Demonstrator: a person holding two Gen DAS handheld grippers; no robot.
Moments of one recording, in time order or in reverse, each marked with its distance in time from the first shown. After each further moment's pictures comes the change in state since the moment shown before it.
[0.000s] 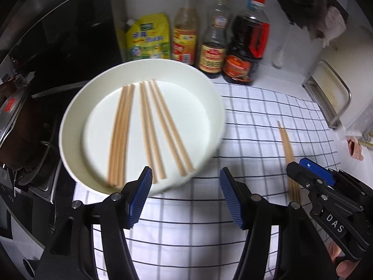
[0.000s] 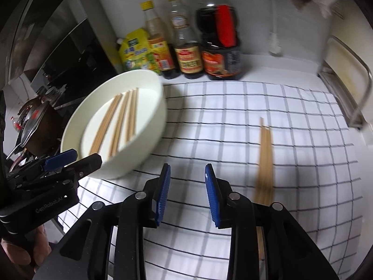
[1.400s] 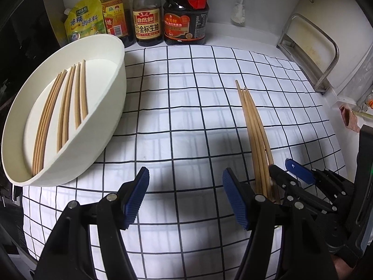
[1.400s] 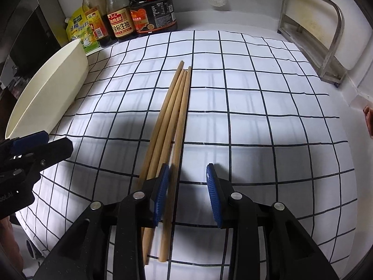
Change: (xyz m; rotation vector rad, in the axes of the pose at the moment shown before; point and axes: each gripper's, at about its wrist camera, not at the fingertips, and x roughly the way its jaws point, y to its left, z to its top) left arm 0.068 -0.105 -0.026 0.108 0.107 -0.074; right arm 0.049 -0.109 -0.057 0.020 0.099 -0.162
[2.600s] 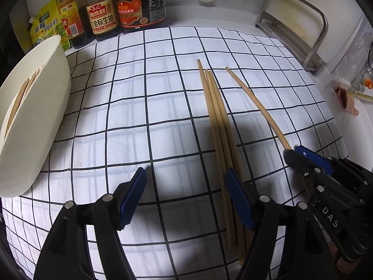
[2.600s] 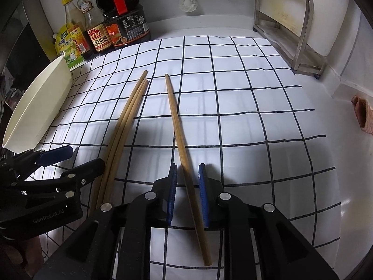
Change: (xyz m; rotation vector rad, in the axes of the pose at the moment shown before) left arm 0.046 -0.057 -0.004 0.086 0.026 -0.043; right arm -0.008 -0.056 -0.005 0.060 -0.046 -0.006
